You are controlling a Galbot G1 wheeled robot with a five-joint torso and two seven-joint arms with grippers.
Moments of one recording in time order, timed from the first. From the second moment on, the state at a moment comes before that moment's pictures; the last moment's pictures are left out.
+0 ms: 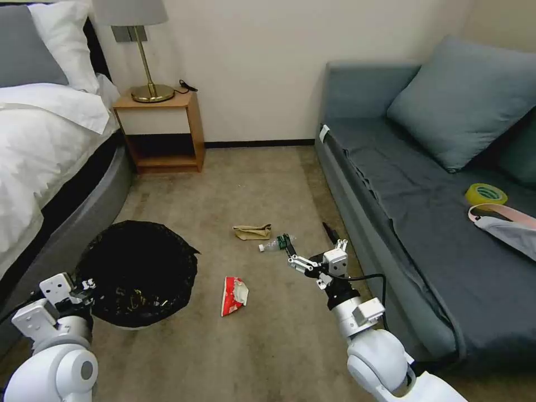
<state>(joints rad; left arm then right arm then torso) 1.48 -1.53 -0.95 -2.25 -0.43 0.62 -0.30 -1.23 1.01 -0.01 2.04 0.28 0.17 0.30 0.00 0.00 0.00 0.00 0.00</state>
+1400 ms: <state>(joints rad) 1.47 -1.53 -0.96 -2.24 -0.44 0.61 -0.30 -1.17 1.00 -0.07 1.98 0.31 0.18 0.29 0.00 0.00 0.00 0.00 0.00</state>
